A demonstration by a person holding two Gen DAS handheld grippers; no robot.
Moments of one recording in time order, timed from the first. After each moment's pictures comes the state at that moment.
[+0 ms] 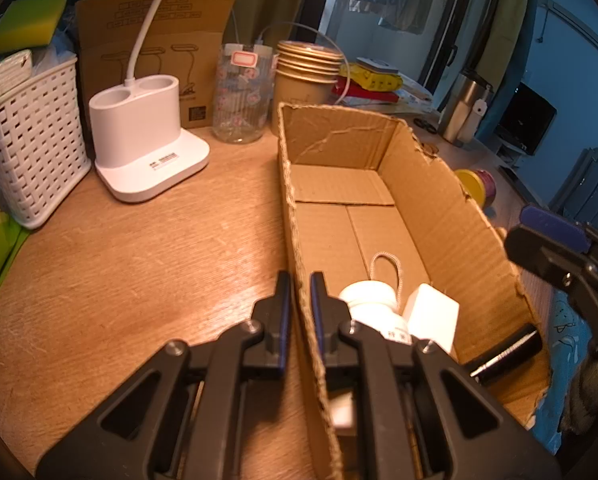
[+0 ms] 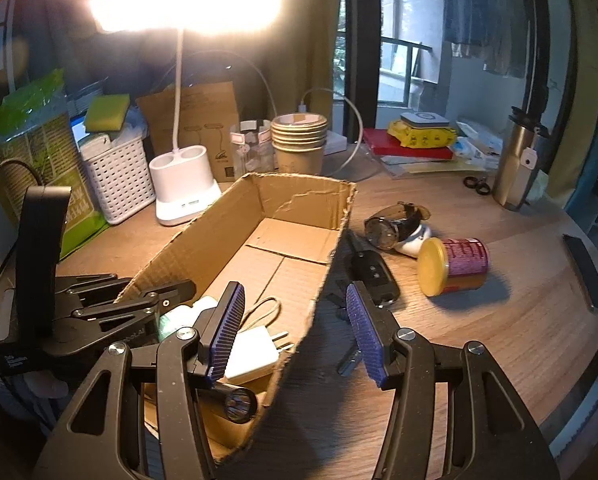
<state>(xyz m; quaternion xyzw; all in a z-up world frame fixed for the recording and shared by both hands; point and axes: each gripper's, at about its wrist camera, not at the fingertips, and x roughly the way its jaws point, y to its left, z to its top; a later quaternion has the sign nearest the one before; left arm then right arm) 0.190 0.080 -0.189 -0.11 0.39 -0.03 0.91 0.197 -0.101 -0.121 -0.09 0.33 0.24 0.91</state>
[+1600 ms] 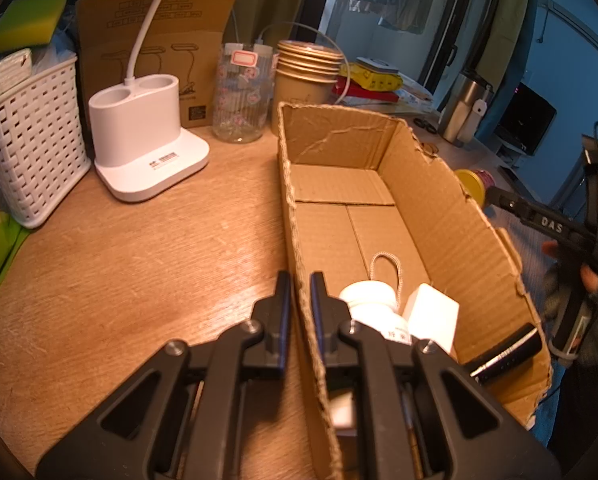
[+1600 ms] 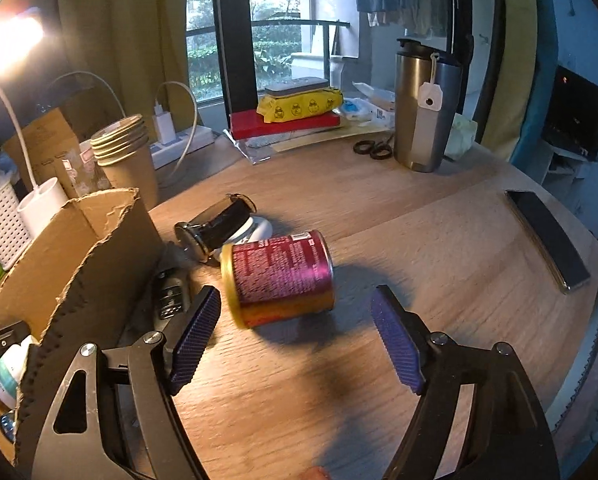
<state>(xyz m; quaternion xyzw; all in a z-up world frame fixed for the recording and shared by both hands) 0.190 0.079 -0.189 -0.11 0.39 -0.03 0.91 0.301 -0.208 -0.159 -0.04 0.35 0.13 0.93</state>
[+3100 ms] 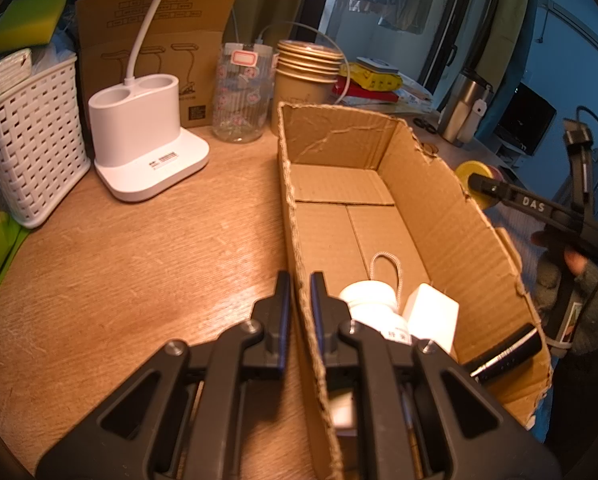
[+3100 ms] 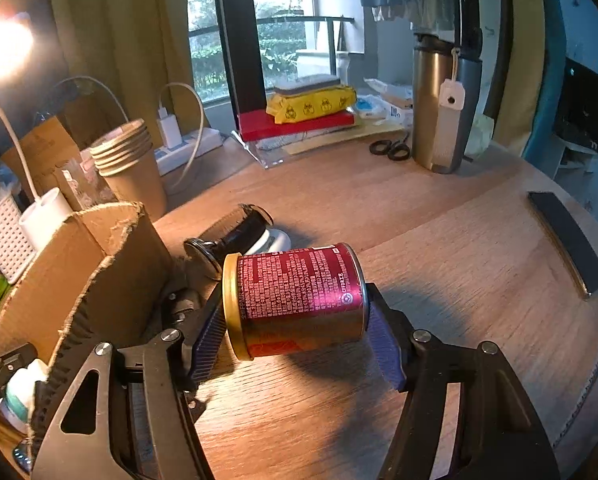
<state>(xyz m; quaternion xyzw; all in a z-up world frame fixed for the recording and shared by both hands) 0.190 0.079 -0.189 -0.11 0.39 -0.03 0.91 0.316 -0.195 -0.158 -0.02 0.36 0.14 0.92</state>
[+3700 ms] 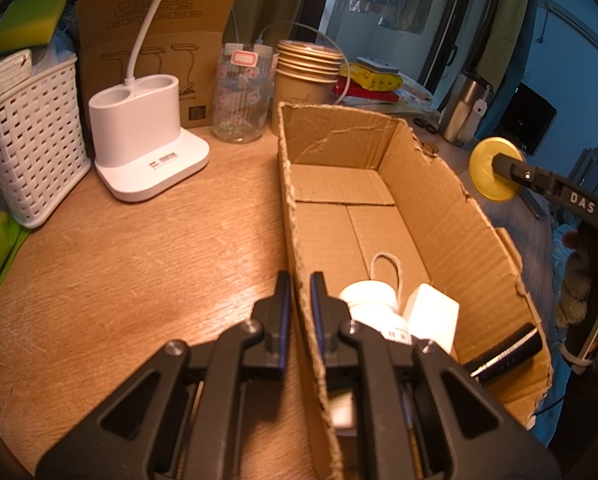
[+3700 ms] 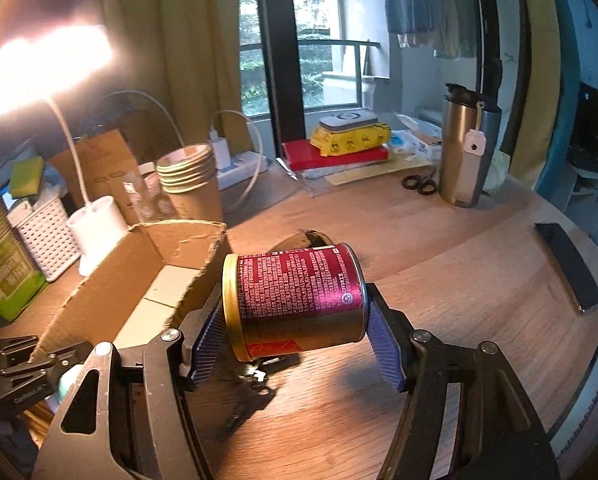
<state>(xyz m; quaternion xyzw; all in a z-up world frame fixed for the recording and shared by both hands) 0.190 0.080 -0.189 -0.11 0.39 -0.03 0.91 0.276 -0.168 -0.122 -0.03 0.32 0.19 0.93</state>
